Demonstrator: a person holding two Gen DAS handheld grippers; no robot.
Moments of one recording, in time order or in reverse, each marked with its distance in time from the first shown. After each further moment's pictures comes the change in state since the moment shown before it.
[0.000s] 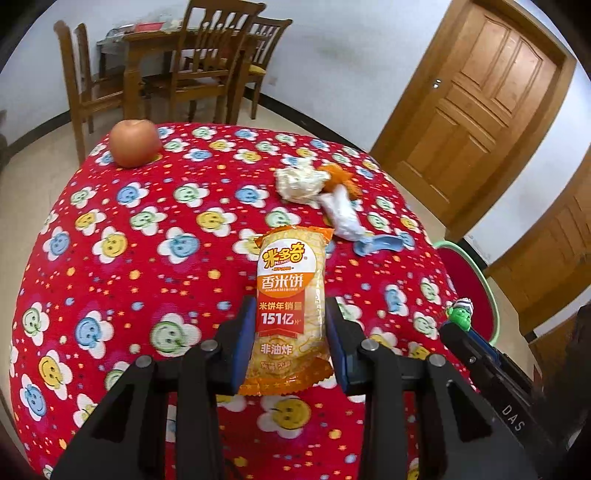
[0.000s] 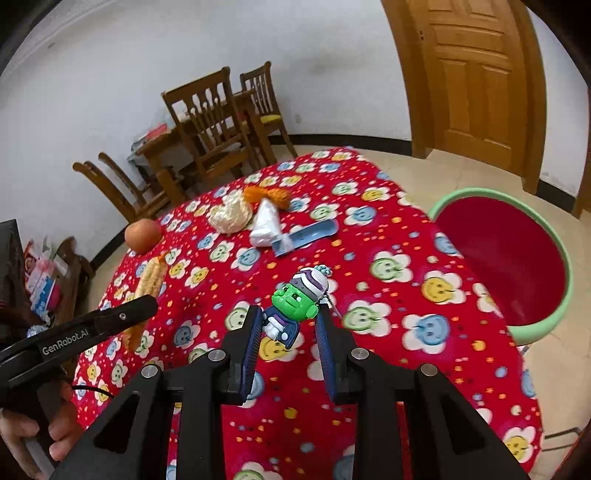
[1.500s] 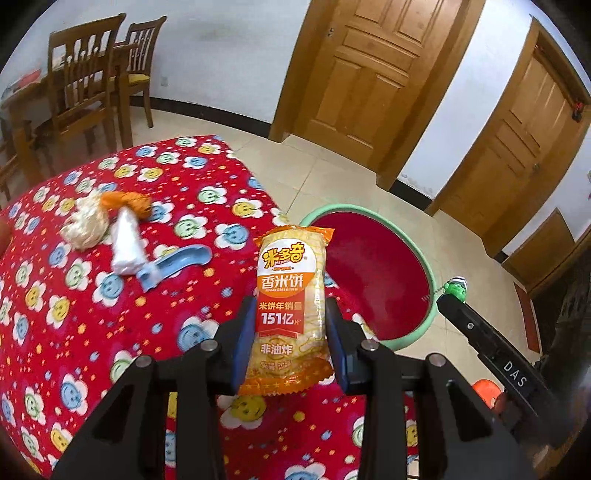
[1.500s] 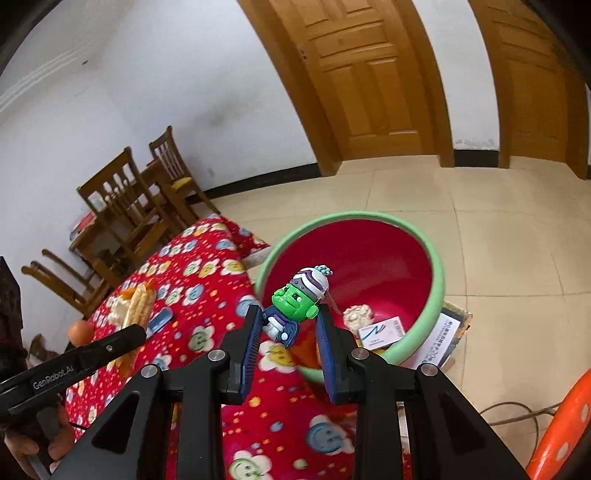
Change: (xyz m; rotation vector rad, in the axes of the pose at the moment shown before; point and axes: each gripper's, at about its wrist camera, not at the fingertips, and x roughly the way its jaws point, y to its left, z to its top) left arm 0.059 -0.181 0.012 0.310 0.100 -0.194; right arm -0.065 -0.168 0.018 0.304 -0.155 -0.190
